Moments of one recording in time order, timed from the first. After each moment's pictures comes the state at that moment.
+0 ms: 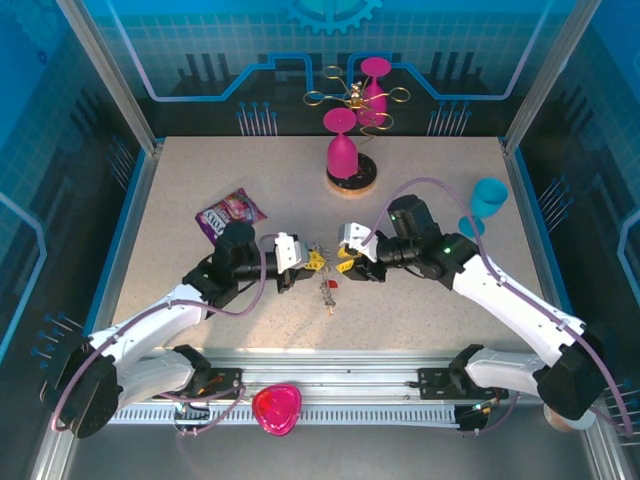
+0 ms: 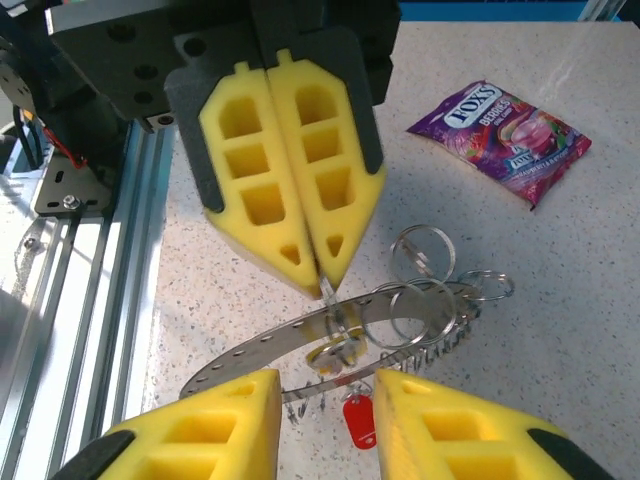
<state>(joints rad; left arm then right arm) -0.56 1.08 0.59 0.21 0.71 0.33 0.63 1.16 0.96 -0.49 -0.61 -0.53</state>
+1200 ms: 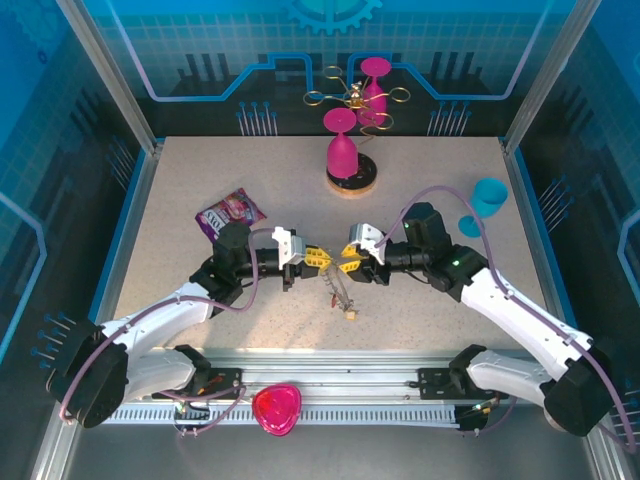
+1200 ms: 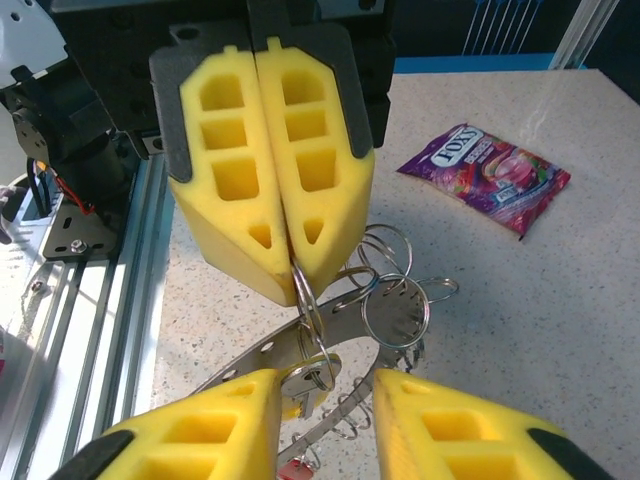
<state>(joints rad) -0.56 1.14 0.57 0.48 0.86 0.15 0.59 1.09 0.86 -0.35 -0.67 -0.46</state>
